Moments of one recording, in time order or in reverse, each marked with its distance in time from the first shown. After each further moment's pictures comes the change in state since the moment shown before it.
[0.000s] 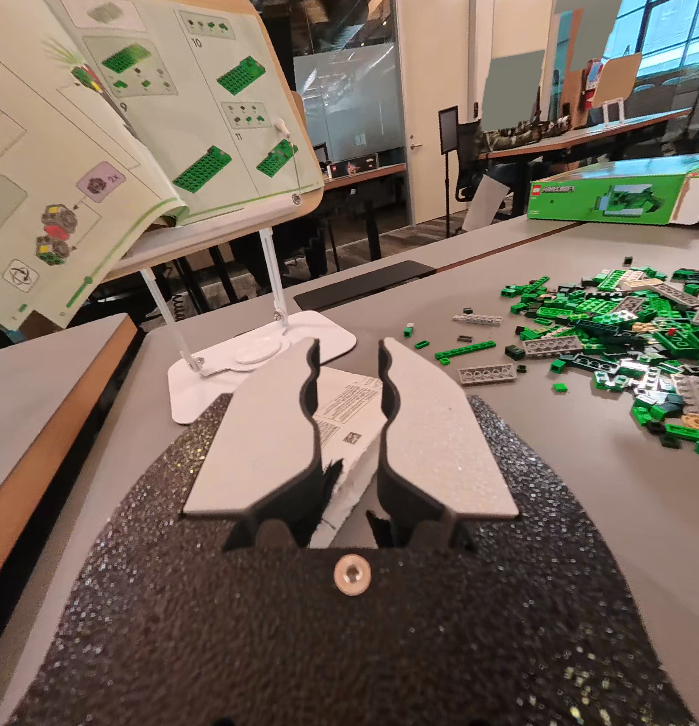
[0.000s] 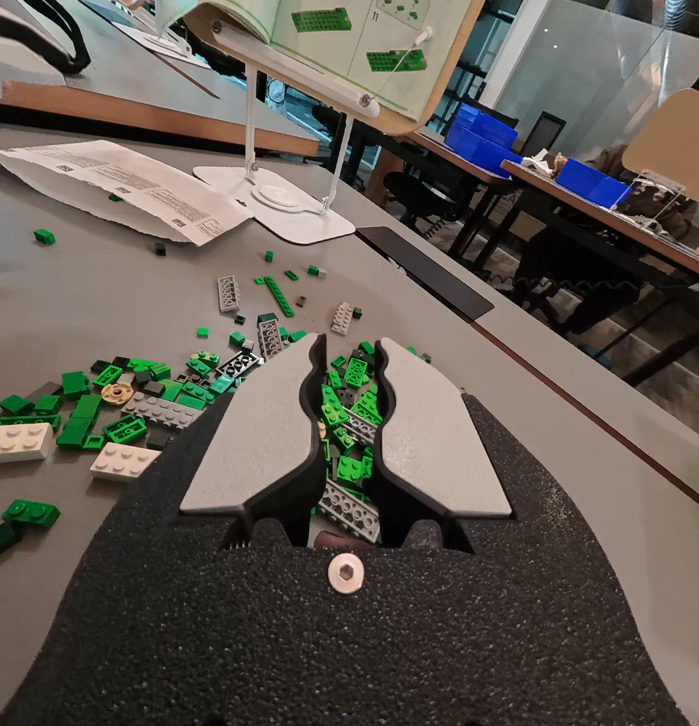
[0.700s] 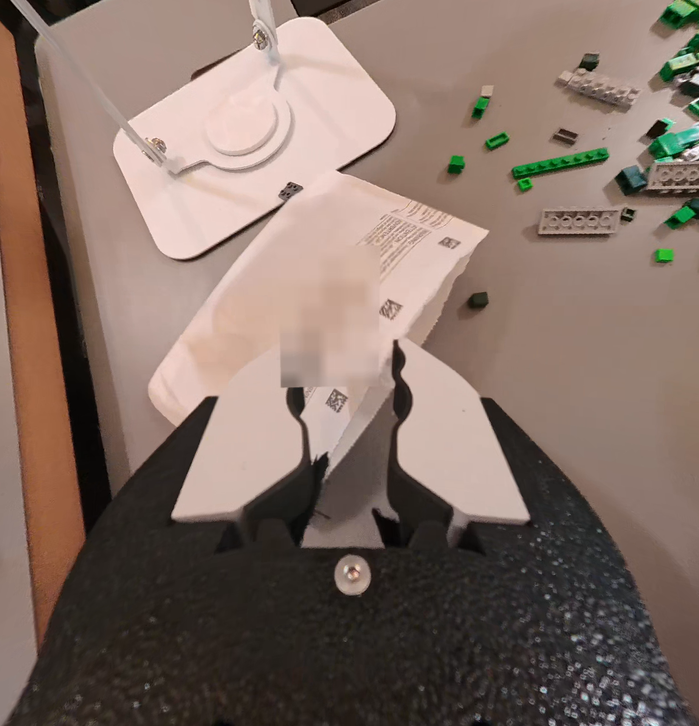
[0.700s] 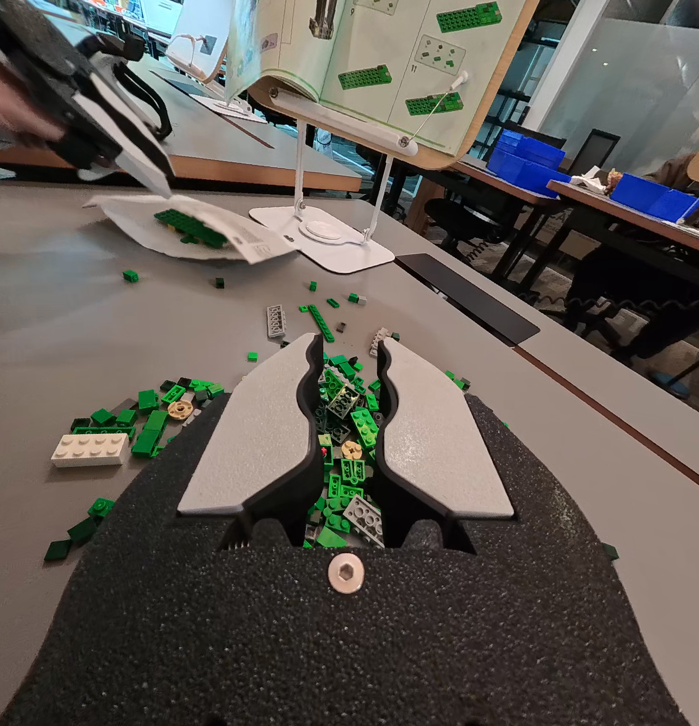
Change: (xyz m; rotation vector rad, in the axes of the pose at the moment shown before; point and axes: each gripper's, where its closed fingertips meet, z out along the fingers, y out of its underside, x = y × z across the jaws) left arm -0.030 0.059 0.002 -0.788 0.013 -0.052; right arm -0.016 -0.018 -0.006 0.076 -0.116 0.063
